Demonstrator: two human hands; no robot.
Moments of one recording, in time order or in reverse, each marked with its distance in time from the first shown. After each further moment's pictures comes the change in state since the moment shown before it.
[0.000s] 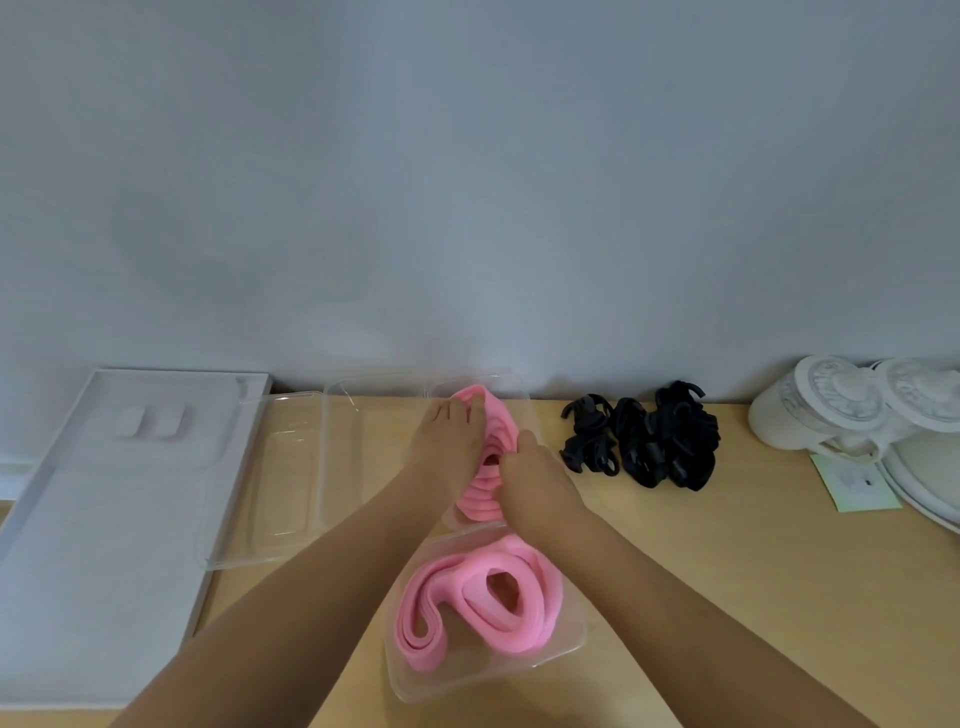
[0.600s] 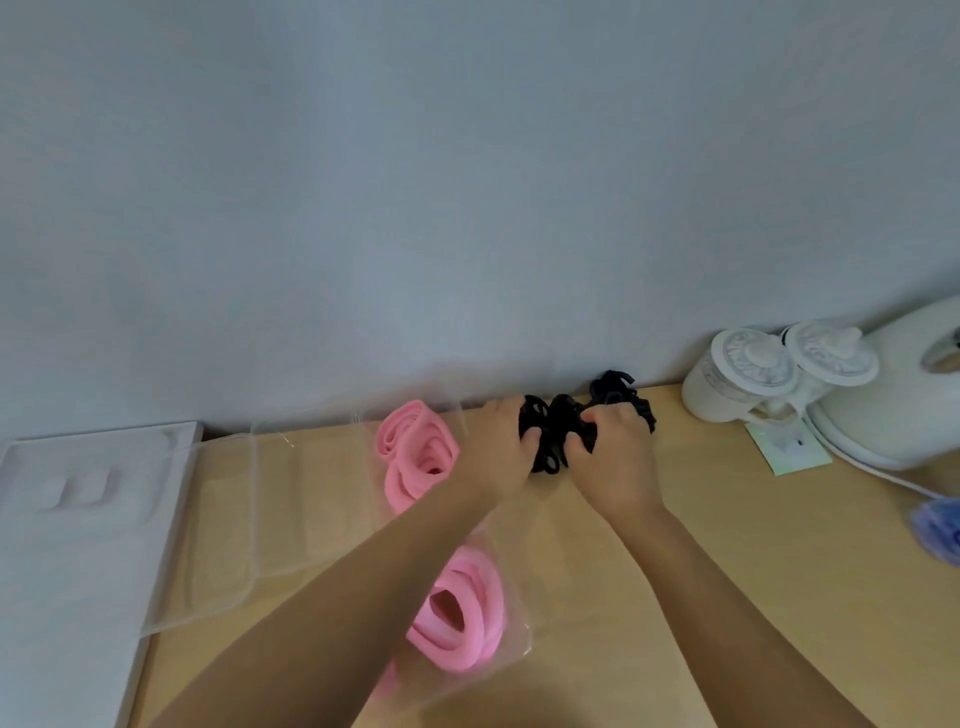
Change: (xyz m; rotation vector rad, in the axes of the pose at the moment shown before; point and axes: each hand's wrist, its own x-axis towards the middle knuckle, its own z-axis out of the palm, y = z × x) left_hand 0.031 0.093 -0.029 -0.826 0.140 0.022; right_hand -0.031 0.111 -0.015 0.483 0.522 0.418
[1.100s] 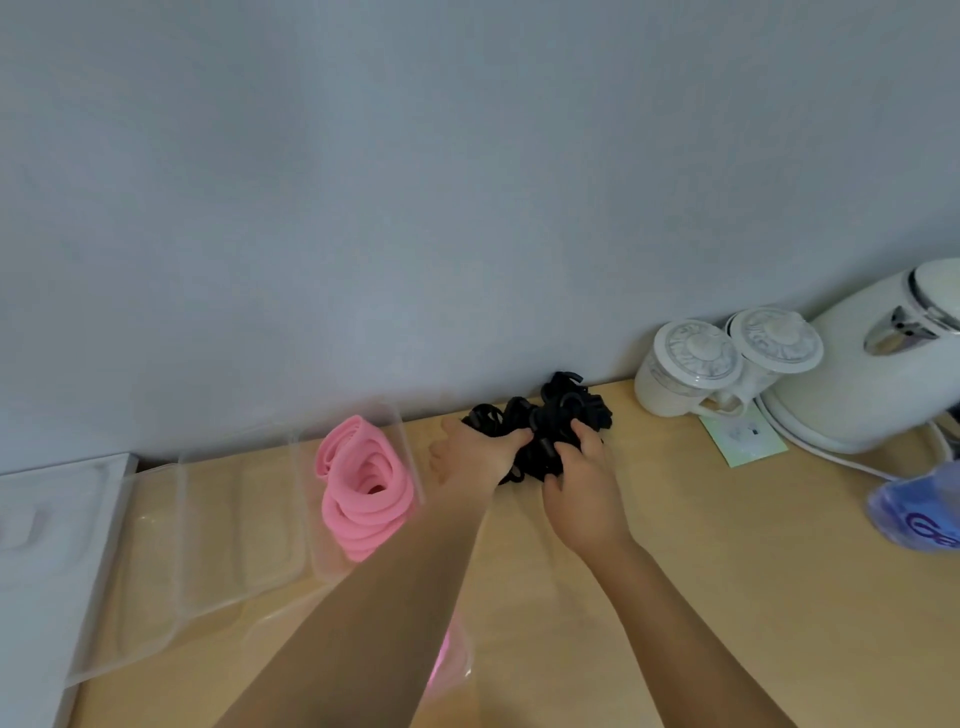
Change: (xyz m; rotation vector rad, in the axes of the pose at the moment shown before) left_hand 0.032 0.033 0.050 -0.301 0.054 -0.745; right_hand -0.004 0.052 0.006 0.075 -0.124 -0.024
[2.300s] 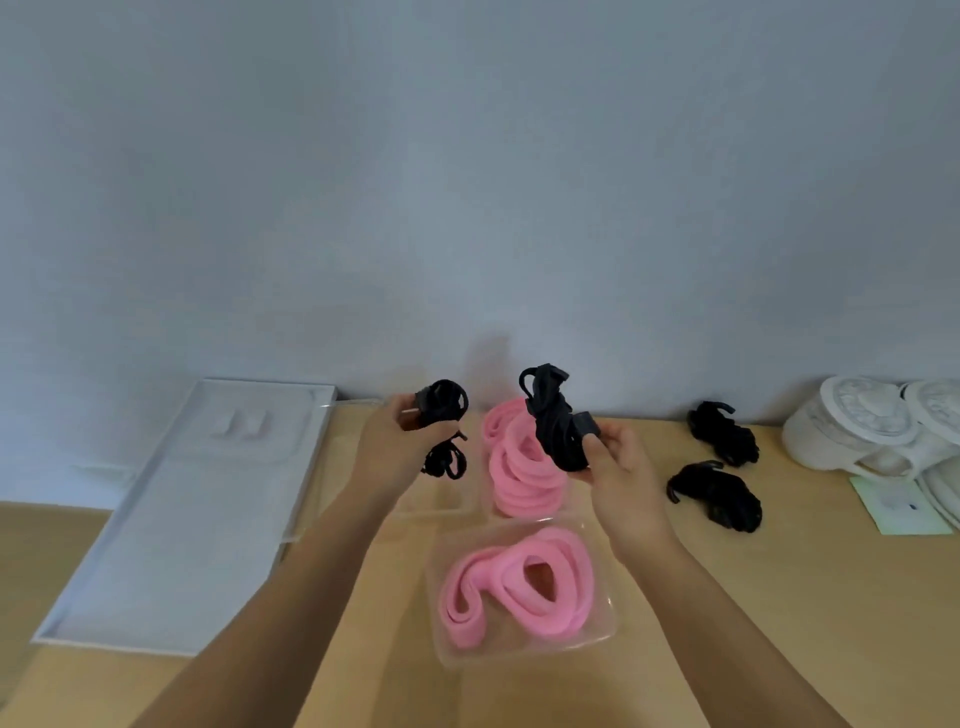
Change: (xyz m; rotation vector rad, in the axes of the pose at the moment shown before) left_hand -0.040 -0.118 -0.213 -0.526 0.153 0.349; right_hand -0.049 -0.127 0.030 0.840 -0.039 0.065
